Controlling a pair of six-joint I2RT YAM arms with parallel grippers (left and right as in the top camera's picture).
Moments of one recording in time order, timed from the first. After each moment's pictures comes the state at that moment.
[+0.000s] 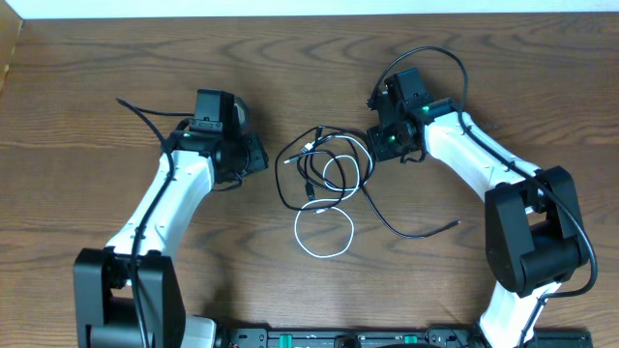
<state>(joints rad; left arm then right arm) -0.12 1.61 1.07 -0.66 0.23 -0.45 0.36 1.96 1.34 -0.61 -0.24 0.10</state>
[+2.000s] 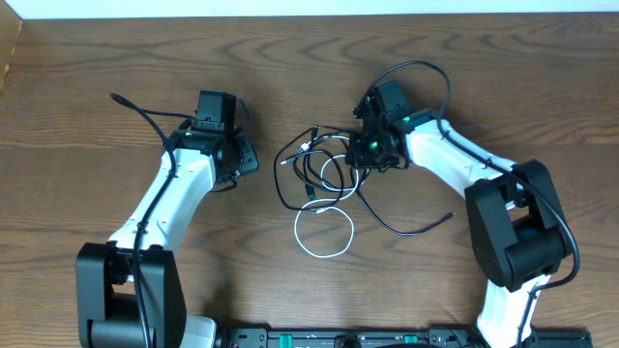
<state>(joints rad) -0.12 1.62 1.07 -0.68 0.02 -0.45 0.43 2.01 1.31 -0.52 -0.37 0.36</state>
